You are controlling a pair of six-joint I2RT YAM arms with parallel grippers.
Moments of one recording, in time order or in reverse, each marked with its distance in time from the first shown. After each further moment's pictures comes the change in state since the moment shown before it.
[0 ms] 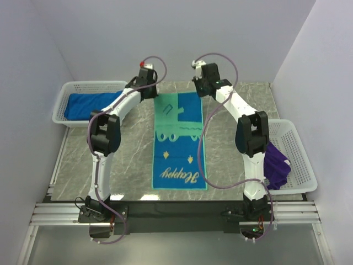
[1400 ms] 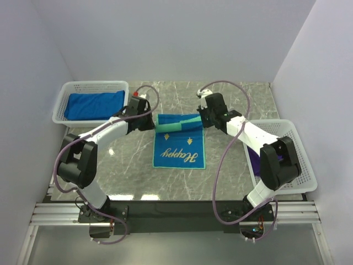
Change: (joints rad) left arm -0.056 -0.564 -0.765 0.135 0.201 -0.168; right arm 0.104 -0.555 -0.750 0.178 0.080 0.110
